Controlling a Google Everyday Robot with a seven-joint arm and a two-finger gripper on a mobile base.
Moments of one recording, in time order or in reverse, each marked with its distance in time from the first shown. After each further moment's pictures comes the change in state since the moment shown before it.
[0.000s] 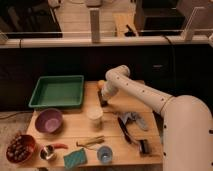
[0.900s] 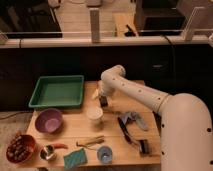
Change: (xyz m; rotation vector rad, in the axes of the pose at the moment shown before) arm -0.003 -0.018 0.004 -0.024 0.015 -0.051
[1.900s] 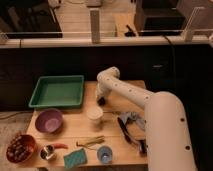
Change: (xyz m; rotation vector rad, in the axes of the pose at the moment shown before) arm 0.022 0.009 0.051 -0.040 -0.028 -0.083
